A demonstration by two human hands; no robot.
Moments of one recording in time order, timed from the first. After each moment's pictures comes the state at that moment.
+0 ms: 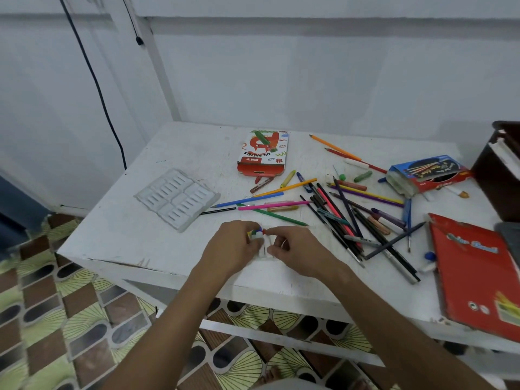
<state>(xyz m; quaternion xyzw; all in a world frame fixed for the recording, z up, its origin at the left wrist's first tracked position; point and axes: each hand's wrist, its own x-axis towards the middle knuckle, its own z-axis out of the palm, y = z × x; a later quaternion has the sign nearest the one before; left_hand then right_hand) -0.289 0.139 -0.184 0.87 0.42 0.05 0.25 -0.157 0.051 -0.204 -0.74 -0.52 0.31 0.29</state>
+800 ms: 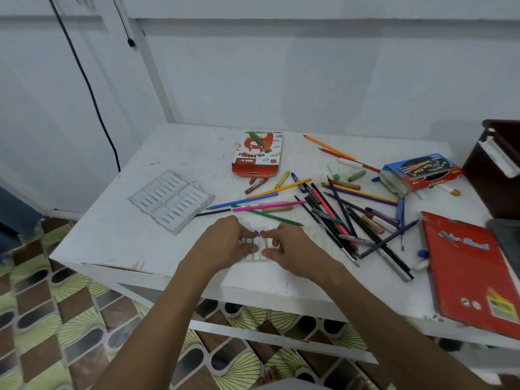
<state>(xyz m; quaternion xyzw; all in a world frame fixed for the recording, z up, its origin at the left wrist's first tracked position) -0.289 0.154 -0.182 0.91 0.36 -0.05 0.19 -0.153 0.053 -0.212 -0.74 -0.57 0.25 0.25</state>
